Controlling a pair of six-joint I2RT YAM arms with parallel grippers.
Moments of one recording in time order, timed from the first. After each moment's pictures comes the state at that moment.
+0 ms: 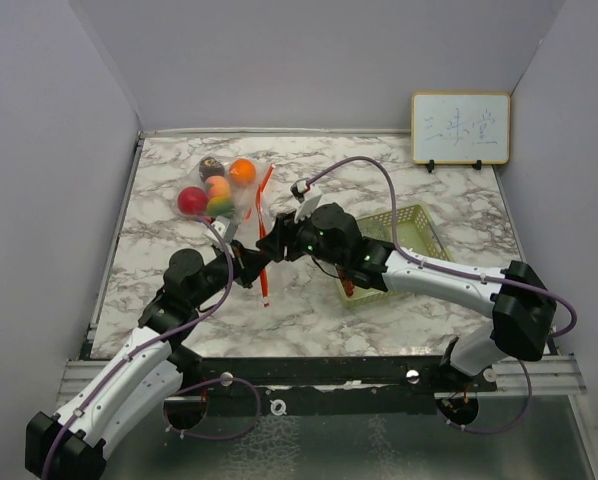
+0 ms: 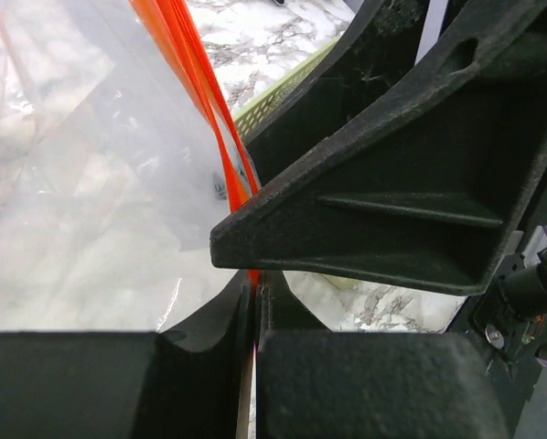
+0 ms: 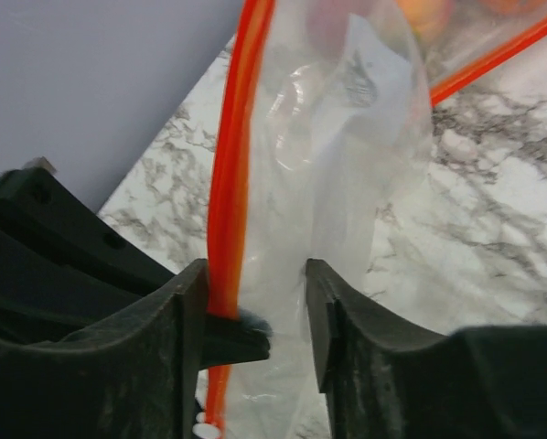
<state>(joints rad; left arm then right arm) -0.50 0.62 0.40 0.08 0.30 -0.39 1.01 1.52 1.09 0.17 0.06 0.49</state>
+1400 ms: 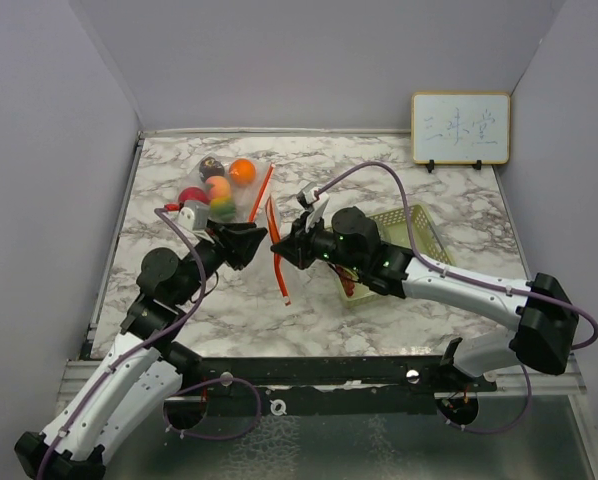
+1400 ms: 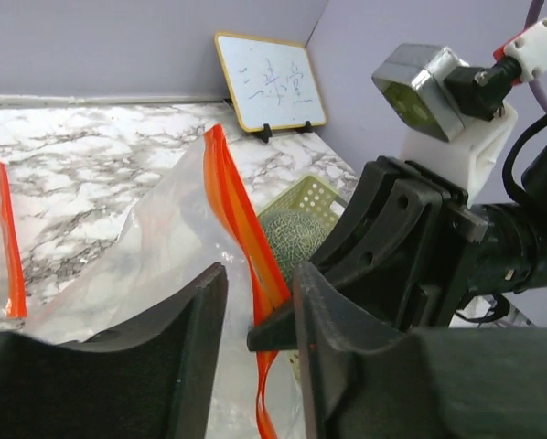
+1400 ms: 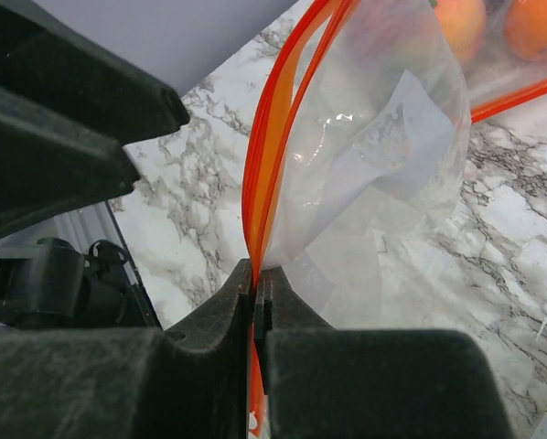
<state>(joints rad) -0.50 0.54 0.56 0.06 0.19 -0.45 1.00 1.40 1.00 0.18 -0.07 0.33</state>
